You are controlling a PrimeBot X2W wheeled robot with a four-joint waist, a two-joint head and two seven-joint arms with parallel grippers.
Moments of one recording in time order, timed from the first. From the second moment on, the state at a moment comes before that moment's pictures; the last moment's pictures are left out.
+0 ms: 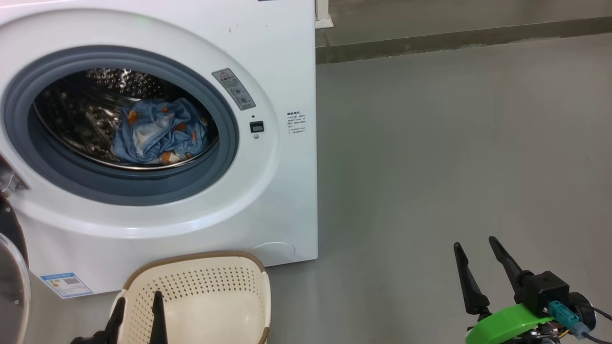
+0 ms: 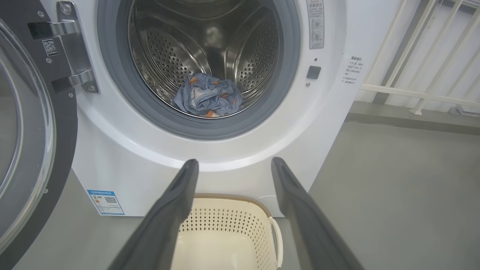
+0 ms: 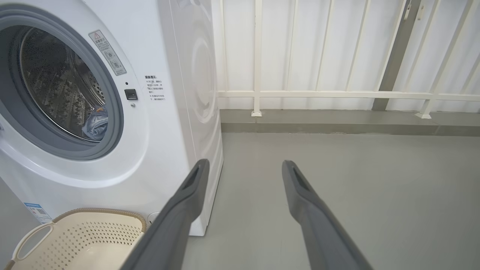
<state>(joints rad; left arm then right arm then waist) 0.07 0.06 -0.03 0.22 -0.29 -0.06 -0.26 -0.06 -0.05 -0.07 0.24 0.06 0.13 -0.25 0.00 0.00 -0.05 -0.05</state>
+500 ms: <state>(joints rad) 0.06 0.05 -0.01 0.26 -0.27 -0.09 -0.26 -0.06 -0.05 -0.05 0.21 0.06 0.13 -0.25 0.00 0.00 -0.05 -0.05</state>
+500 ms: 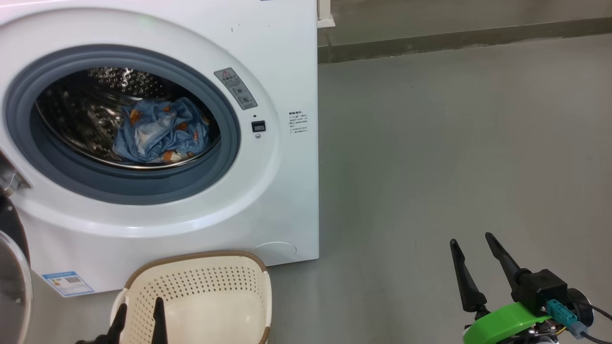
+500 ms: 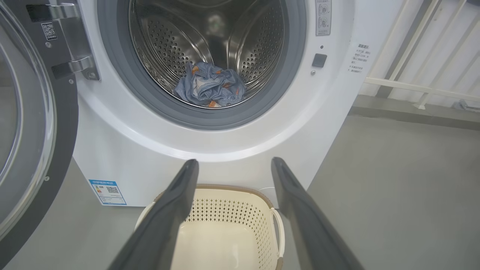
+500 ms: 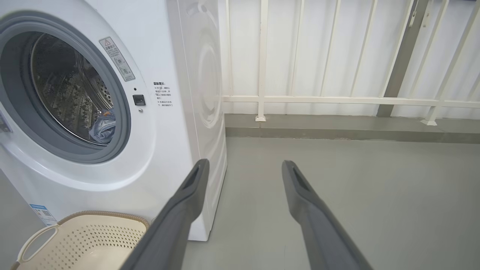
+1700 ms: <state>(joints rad) 0.06 0.04 0.02 0.29 -0.26 -0.11 -0.26 -0.06 -0.05 -0.03 0.22 0.07 0.13 -0.25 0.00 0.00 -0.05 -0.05</state>
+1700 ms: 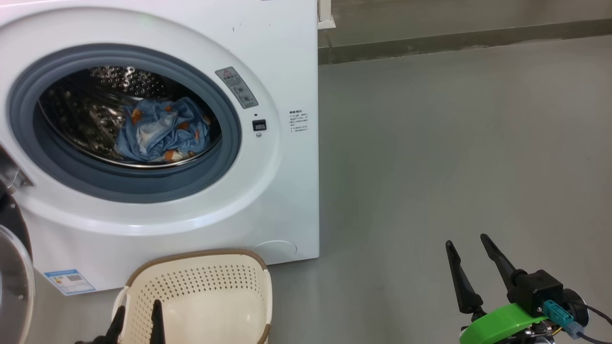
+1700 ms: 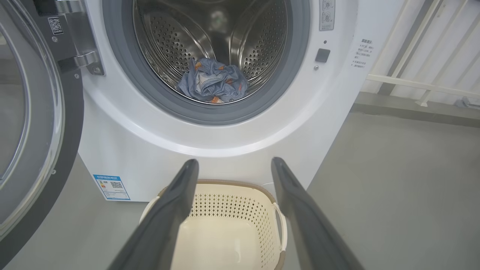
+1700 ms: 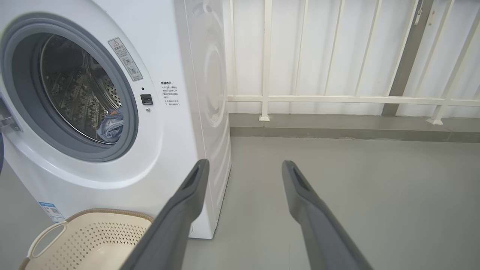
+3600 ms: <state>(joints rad) 0.06 0.04 0.01 0.29 -0.26 -0.12 -0.26 -0.06 -0.05 -0.01 0.23 0.09 0.13 -0.25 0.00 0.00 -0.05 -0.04</state>
